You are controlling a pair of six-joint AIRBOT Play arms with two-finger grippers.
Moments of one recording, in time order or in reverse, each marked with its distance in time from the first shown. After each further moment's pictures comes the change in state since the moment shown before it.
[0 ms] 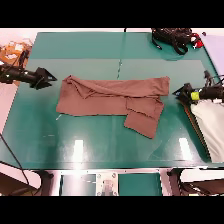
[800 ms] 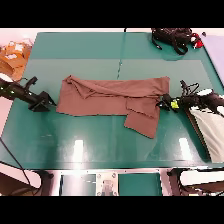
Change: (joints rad) left arm 0.003 0.002 -0.259 0.235 -0.038 -0.083; right arm 0.198 -0.006 -0.183 0.005 -0.190 -0.002
